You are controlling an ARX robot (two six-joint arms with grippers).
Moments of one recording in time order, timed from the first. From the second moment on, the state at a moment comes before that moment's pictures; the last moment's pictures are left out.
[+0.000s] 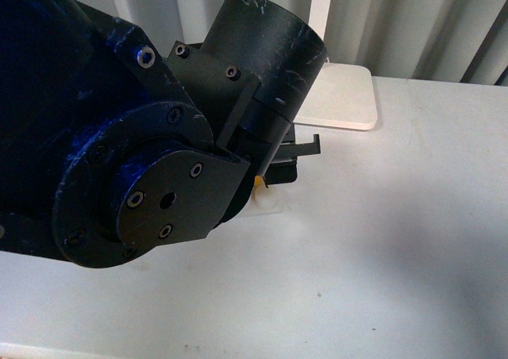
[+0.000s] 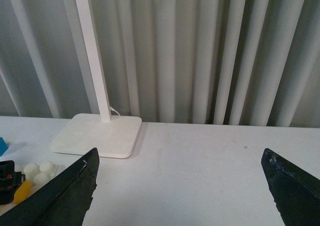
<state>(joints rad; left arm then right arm) -0.67 2.10 0.97 0.35 -0.49 -0.56 0.00 0.00 0.01 0.00 0.00 0.00</state>
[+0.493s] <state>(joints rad) -0.67 2.11 0.97 0.34 -0.50 -0.56 0.00 0.00 0.01 0.00 0.00 0.00</state>
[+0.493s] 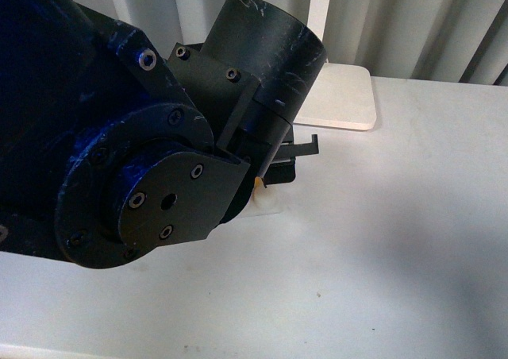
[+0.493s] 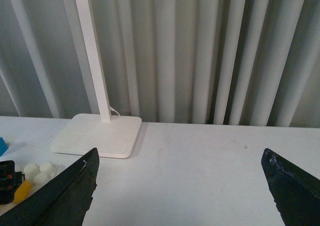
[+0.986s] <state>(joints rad) -0.66 2.11 0.97 0.34 -0.51 -0.56 0.00 0.00 0.01 0.00 0.00 0.00</state>
